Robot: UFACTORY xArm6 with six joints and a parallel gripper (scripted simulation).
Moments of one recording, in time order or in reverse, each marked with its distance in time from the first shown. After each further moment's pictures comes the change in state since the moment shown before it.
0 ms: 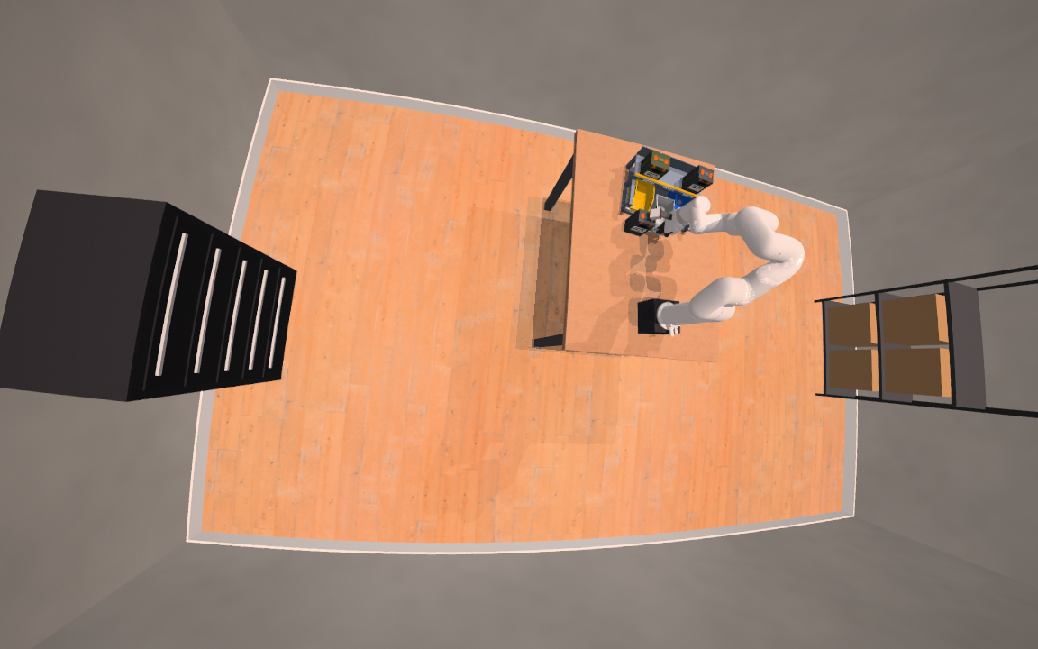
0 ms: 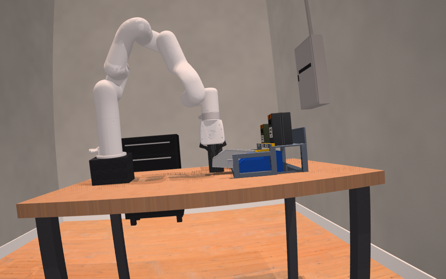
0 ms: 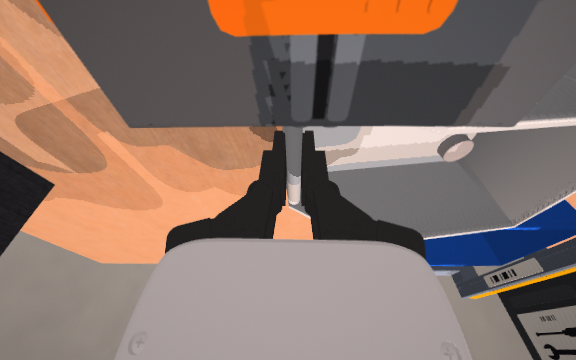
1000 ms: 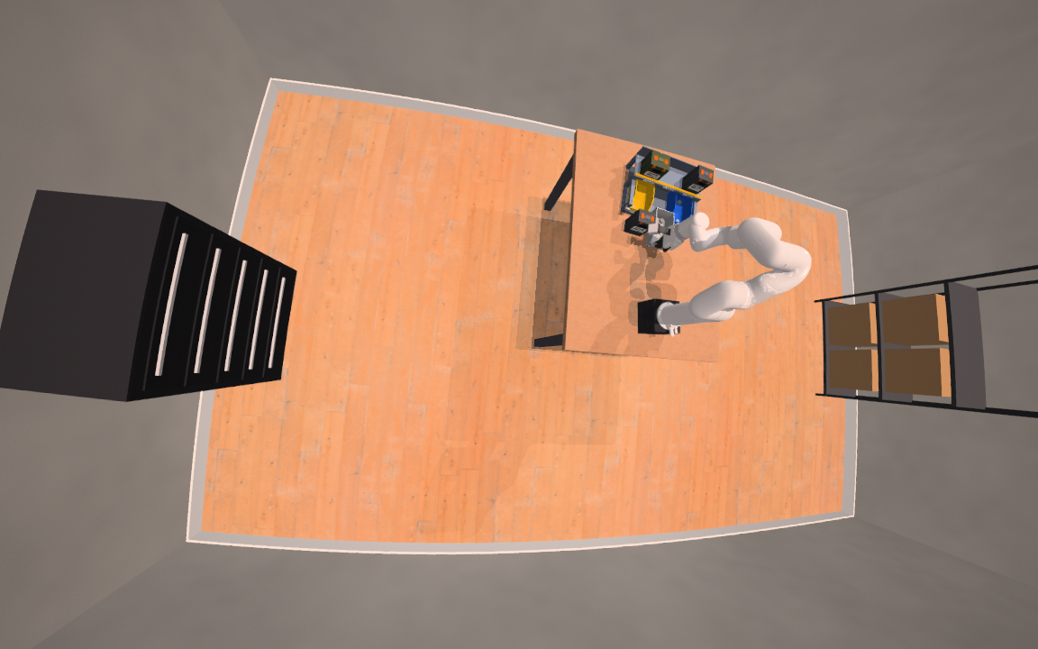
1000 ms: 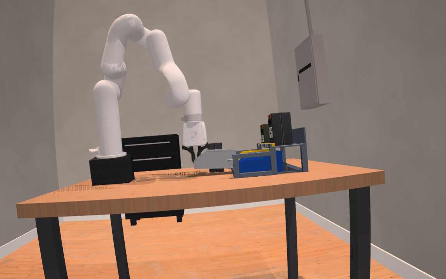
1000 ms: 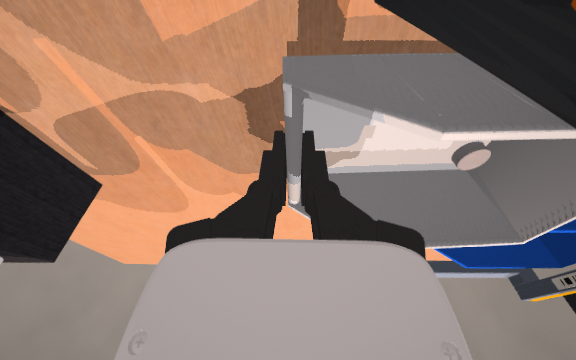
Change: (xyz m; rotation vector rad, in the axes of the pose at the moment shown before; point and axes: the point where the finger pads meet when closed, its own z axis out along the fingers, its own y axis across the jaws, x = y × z) arm 0.000 -0.074 0.001 0.006 0.001 -0.001
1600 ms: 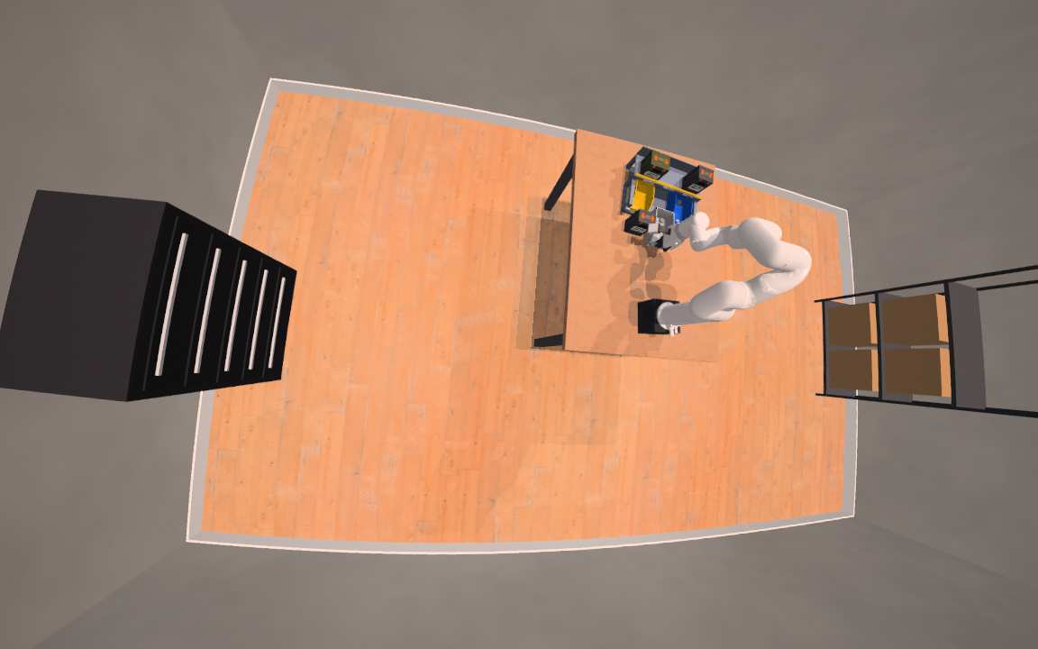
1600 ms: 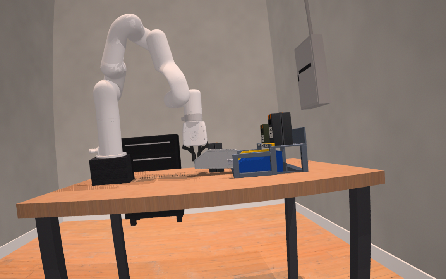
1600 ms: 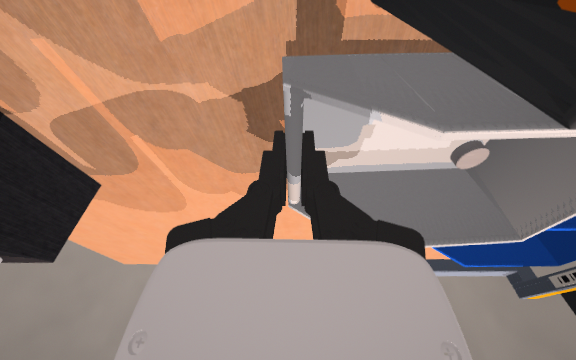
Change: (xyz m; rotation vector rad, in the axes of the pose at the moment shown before) arm 0.000 0.002 -0.001 -0.004 -0.001 0.001
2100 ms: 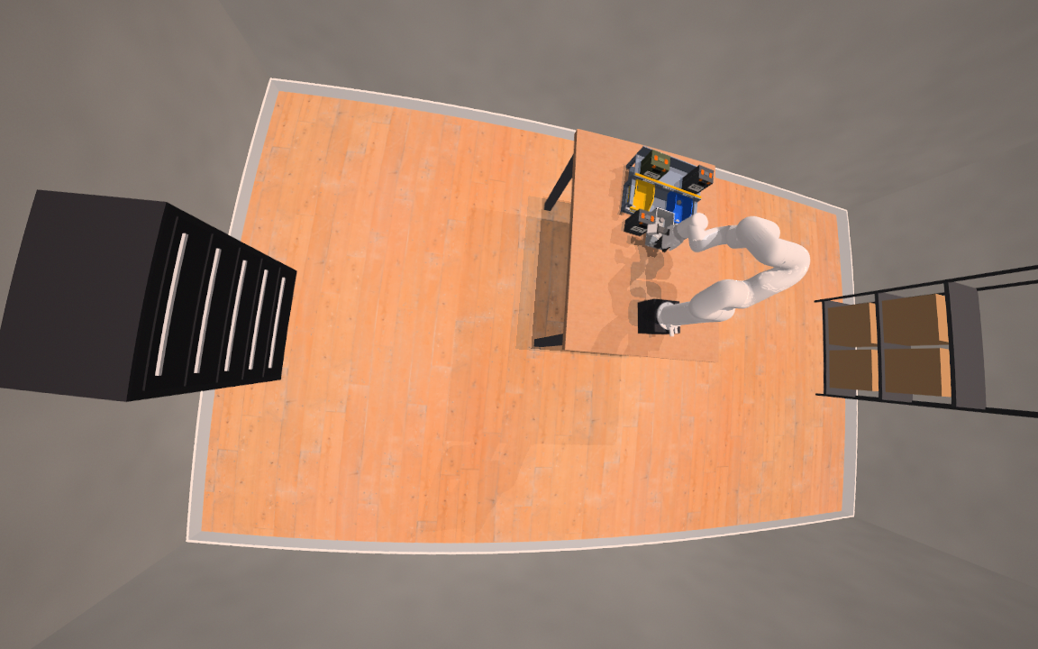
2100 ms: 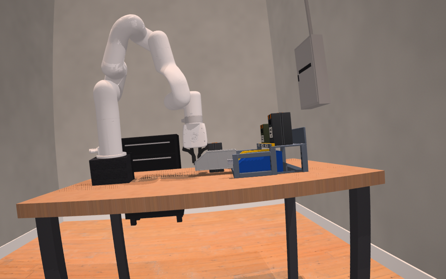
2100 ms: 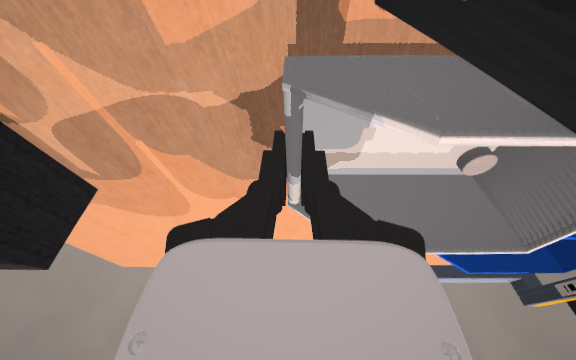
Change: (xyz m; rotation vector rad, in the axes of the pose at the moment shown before) arm 0.000 0.000 0.008 0.000 0.000 0.000
